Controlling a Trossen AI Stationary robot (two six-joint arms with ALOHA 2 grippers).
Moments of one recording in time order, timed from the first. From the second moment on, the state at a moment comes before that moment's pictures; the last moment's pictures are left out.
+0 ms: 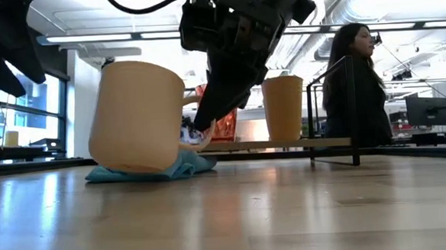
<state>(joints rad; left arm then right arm) -0.73 1.62 1.08 -1.10 -0.69 -2.16 0.15 1.99 1.39 -0.34 -0.16 0.16</state>
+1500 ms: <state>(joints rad) -0.73 1.62 1.08 -0.89 -0.78 -2.11 0.20 1.99 1.39 -0.31 -0.42 0.17</state>
